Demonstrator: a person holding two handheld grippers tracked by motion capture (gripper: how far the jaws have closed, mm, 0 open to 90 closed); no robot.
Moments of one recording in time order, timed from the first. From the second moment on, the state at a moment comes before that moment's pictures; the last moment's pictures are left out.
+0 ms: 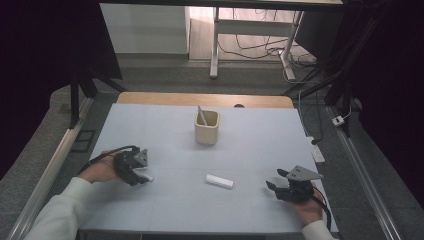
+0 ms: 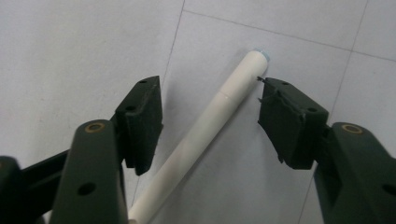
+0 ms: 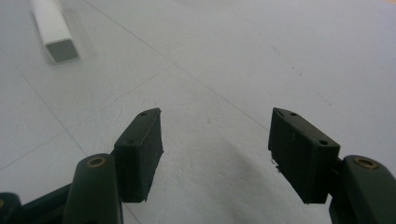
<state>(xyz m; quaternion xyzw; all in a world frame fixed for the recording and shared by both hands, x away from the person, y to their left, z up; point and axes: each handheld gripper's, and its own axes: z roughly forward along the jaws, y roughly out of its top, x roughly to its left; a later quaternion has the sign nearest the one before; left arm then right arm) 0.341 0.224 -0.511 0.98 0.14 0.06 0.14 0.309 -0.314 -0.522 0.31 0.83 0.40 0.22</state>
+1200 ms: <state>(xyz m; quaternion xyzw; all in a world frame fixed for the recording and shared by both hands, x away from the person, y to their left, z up) 0.344 0.229 -0.506 0.98 0.12 0.04 0.18 0.309 -0.314 -0.523 0.31 0.83 0.41 0.21</state>
